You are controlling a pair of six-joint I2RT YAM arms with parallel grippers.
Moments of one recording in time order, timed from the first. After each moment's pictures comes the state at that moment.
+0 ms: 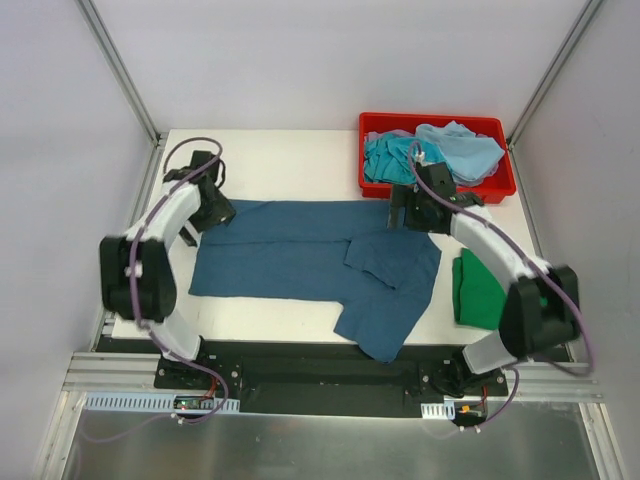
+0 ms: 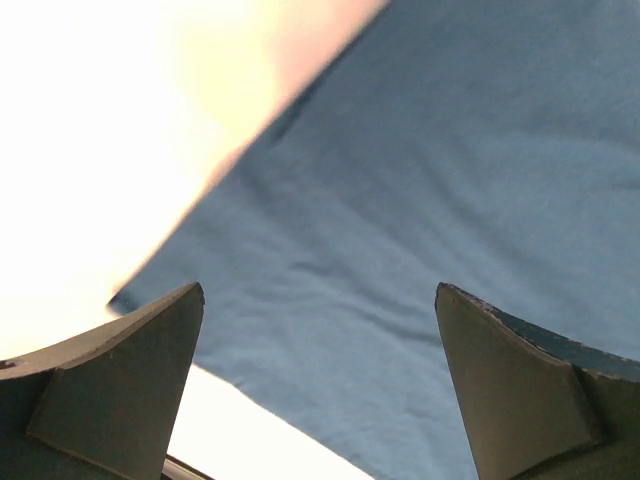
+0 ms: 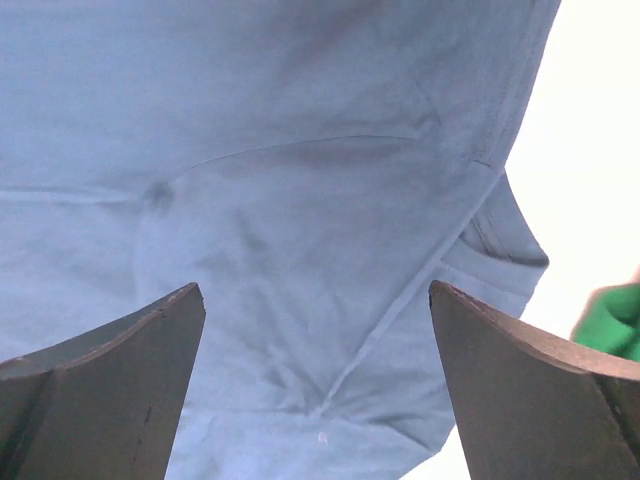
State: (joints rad) left arm -0.07 1.79 1.37 -0.92 -0.28 -0.75; right arm 0.29 1.63 1.20 -0.62 -0.01 0.36
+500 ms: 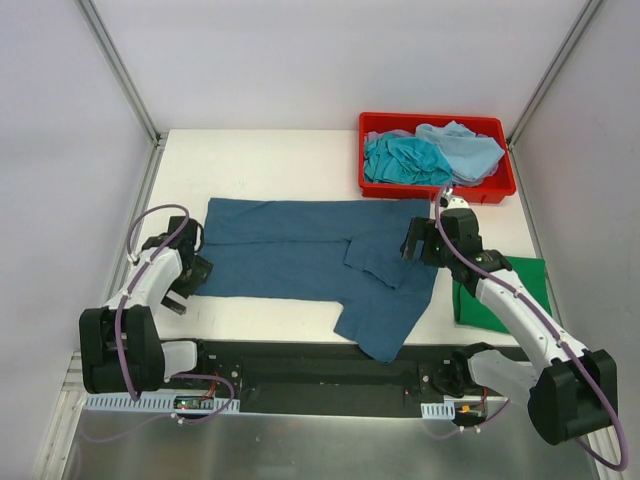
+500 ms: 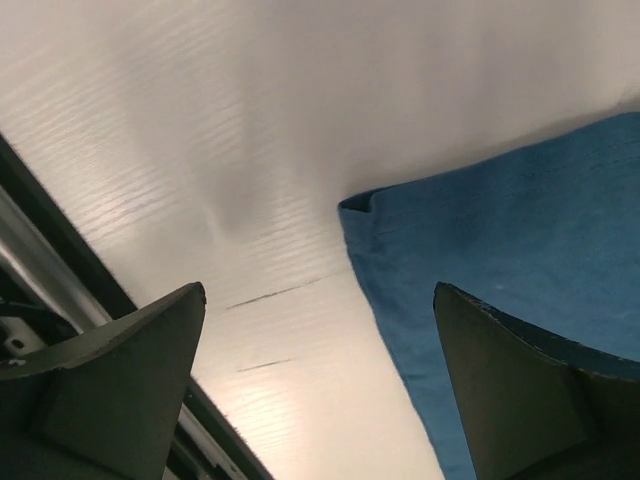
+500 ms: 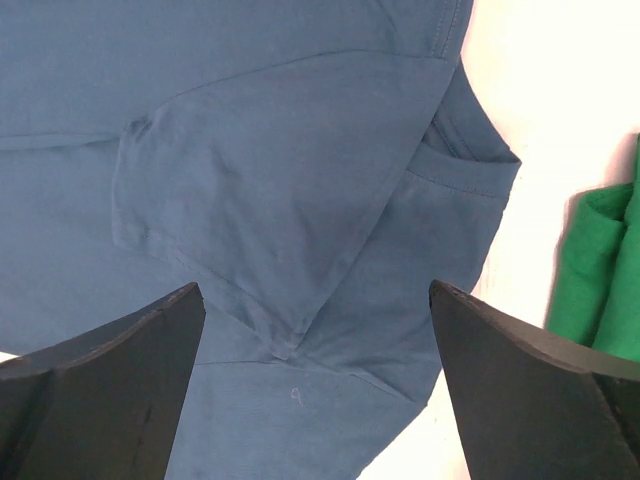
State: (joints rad) left arm 0.06 1.24 0.71 -0.93 -0.35 -1.08; right arm 0.32 1.05 0.71 -0.42 0.05 0.40
